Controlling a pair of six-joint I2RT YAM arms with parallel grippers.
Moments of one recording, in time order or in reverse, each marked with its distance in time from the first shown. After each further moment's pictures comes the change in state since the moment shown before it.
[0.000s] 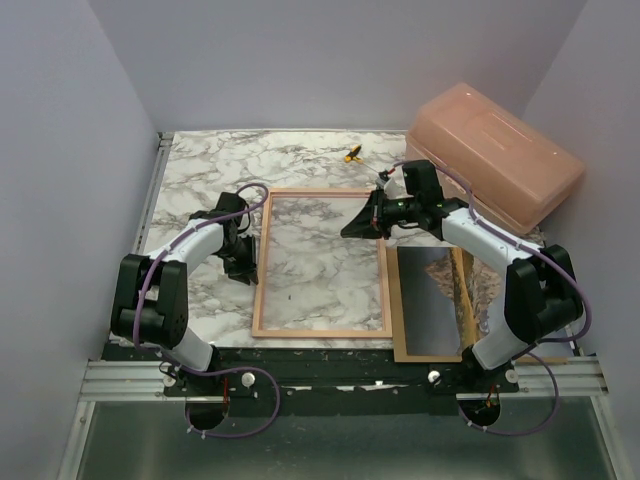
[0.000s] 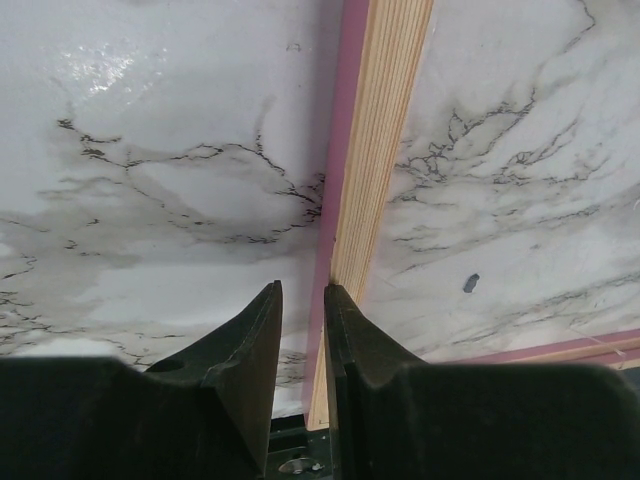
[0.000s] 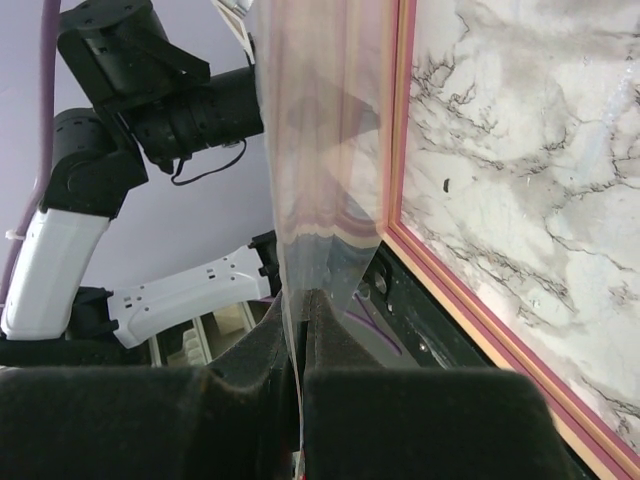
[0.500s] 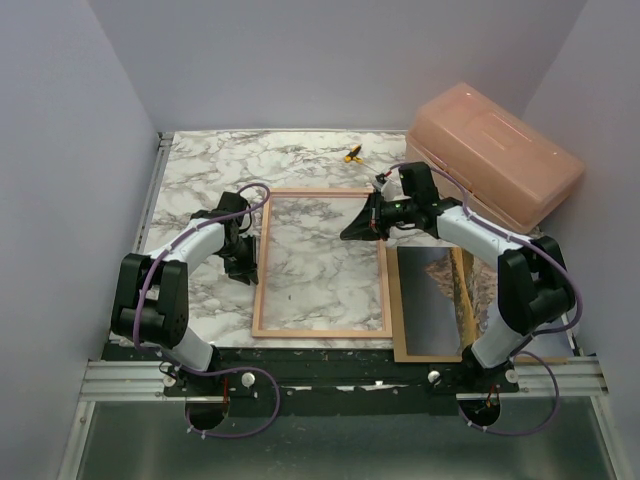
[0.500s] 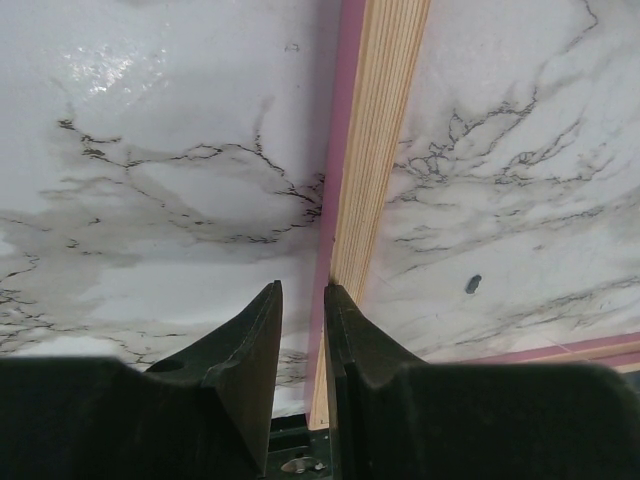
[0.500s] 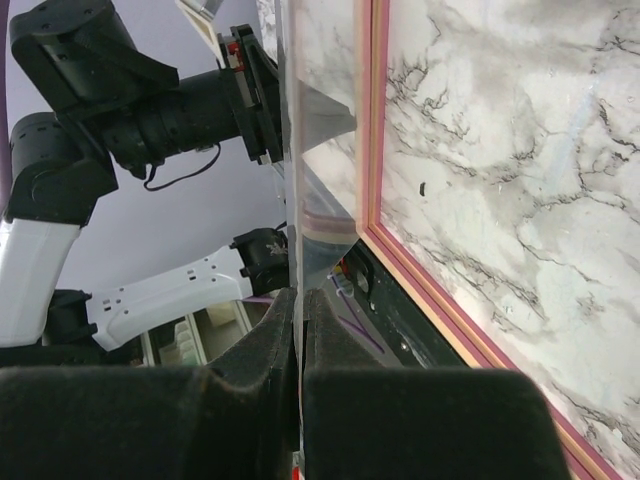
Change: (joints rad) left arm -0.011 0.004 0.007 -0.007 -0.017 0.000; right arm -0.004 0.058 0.003 0.008 -0.013 -0.045
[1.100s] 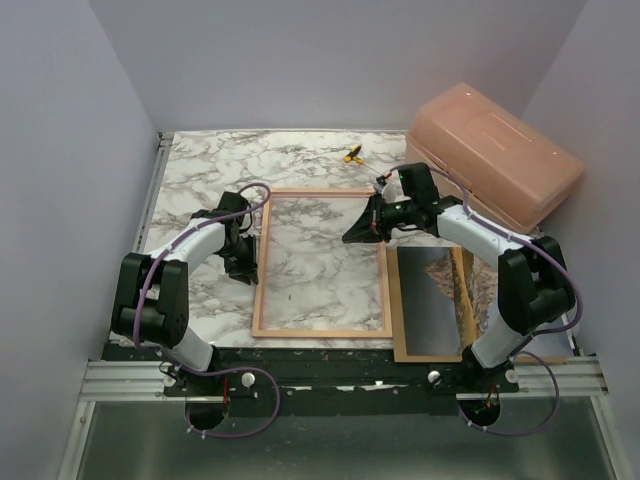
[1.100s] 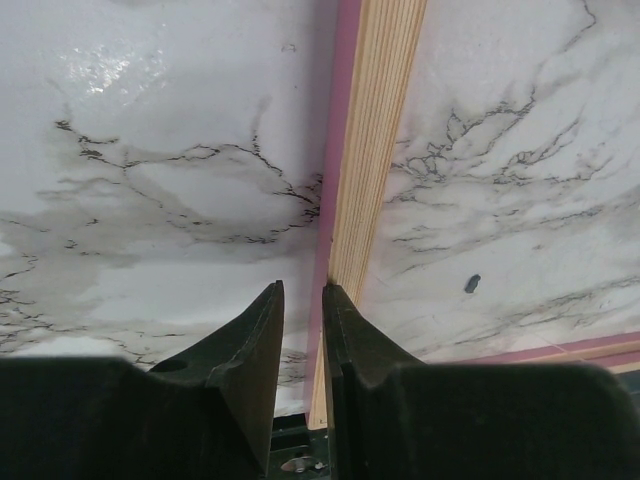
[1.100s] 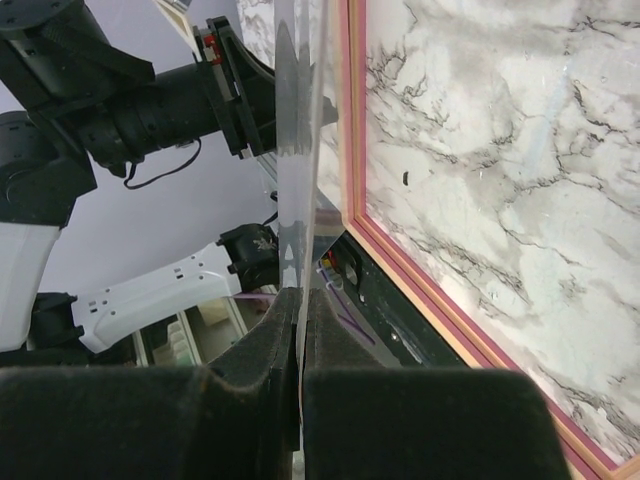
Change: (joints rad) left arm -0.002 0.003 0.003 -0.003 -0.002 0.000; right arm -0.003 0.006 0.015 -0.077 0.009 -0.050
